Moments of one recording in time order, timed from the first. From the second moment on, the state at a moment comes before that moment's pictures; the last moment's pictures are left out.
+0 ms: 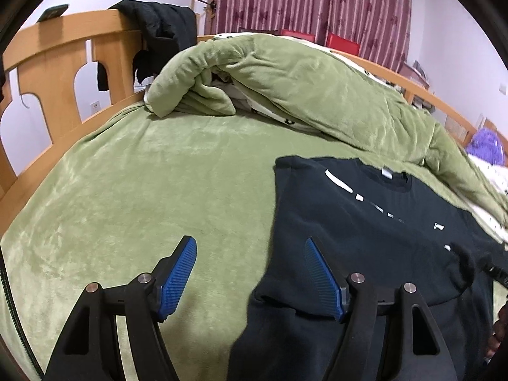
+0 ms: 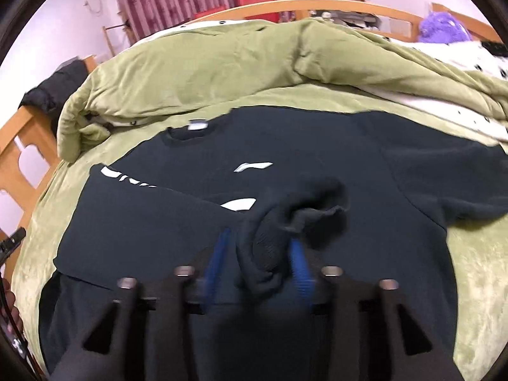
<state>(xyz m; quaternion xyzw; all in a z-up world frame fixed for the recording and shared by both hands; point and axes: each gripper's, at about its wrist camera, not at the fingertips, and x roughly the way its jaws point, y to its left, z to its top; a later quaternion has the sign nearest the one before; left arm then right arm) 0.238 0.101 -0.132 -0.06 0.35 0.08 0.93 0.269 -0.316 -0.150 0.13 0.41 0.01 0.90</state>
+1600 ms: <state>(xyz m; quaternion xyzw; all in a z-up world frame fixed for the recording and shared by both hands) 0.200 0.016 -0.113 0.02 0.34 0.05 0.94 0.208 -0.326 -0.087 0.03 0.38 -0.04 0.92</state>
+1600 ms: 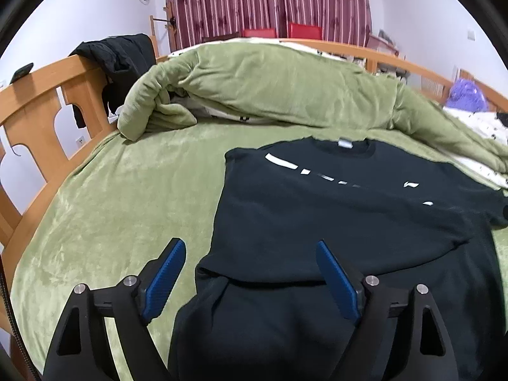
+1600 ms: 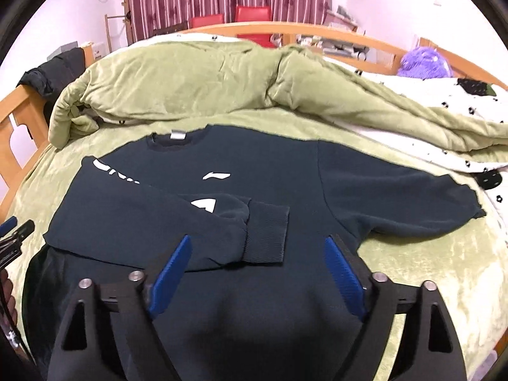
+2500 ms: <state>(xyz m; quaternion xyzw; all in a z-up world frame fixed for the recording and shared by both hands) 0.161 0.017 -0.075 -0.02 0.33 0.06 0.94 0.157 -0.328 -0.060 0.02 0.32 -0.05 0.95</state>
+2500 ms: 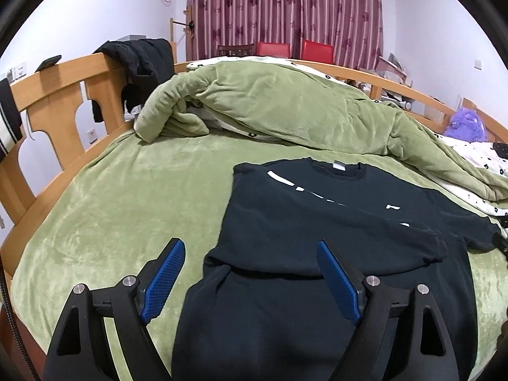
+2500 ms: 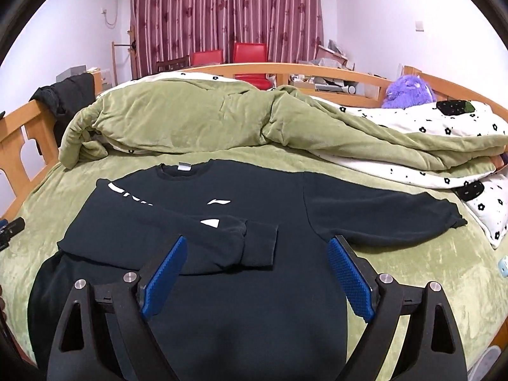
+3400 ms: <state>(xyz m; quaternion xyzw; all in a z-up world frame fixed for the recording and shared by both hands) 0.184 -0.021 -0.081 -0.03 0.35 0.02 0.94 0.158 -0.349 -0.067 0.05 0.34 -0.03 0.94</state>
